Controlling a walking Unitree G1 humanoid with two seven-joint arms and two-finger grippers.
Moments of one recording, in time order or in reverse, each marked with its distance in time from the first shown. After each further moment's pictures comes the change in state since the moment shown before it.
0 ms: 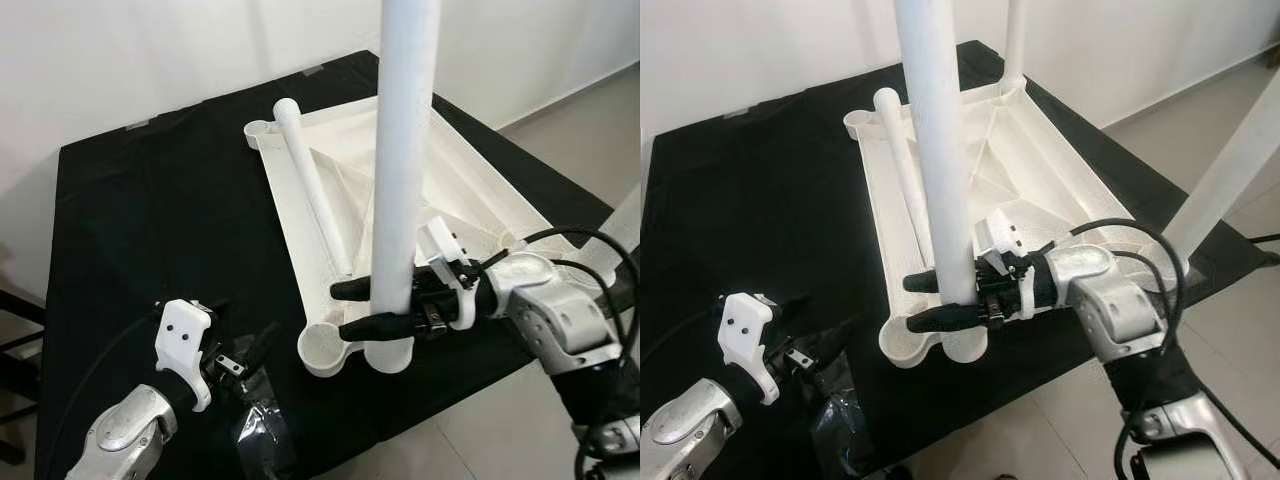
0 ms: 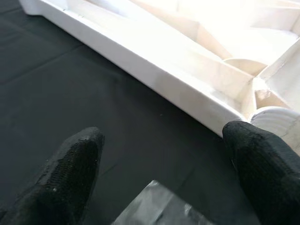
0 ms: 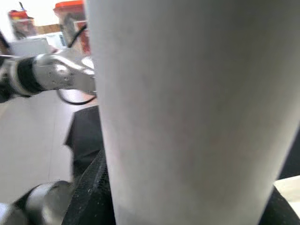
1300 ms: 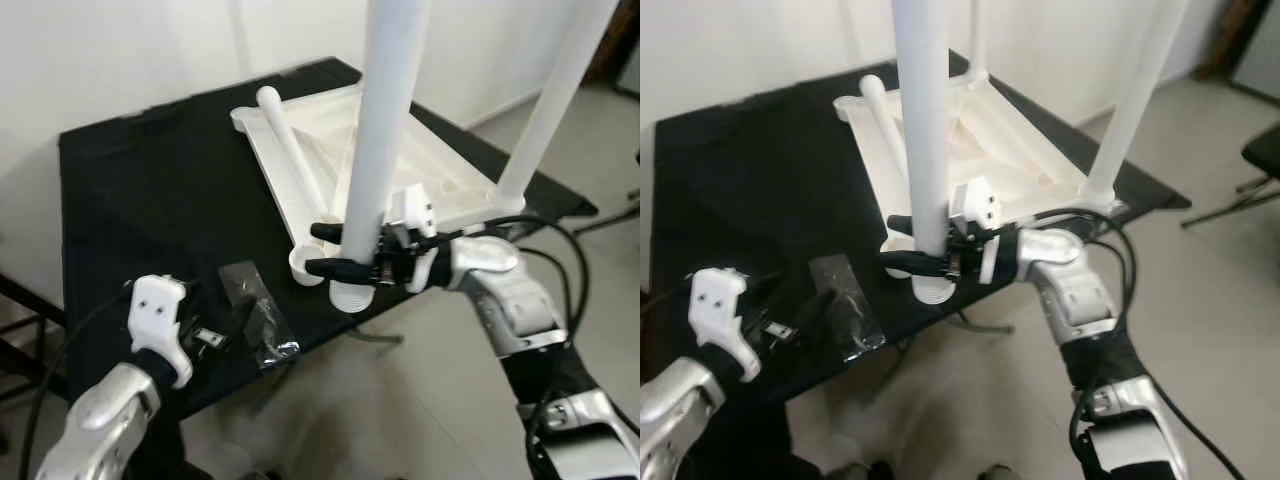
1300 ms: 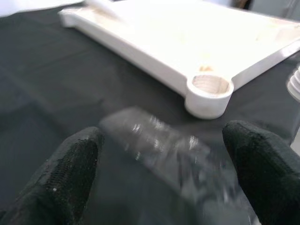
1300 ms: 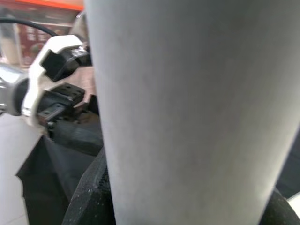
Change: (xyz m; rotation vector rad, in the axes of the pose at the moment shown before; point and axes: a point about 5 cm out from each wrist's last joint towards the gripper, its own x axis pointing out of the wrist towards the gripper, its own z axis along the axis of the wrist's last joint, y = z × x) left arm 0.007 0.014 0.009 -0.063 -0.048 0.099; right arm 0.013 -0.034 0.010 -0.144 -0.067 -0.320
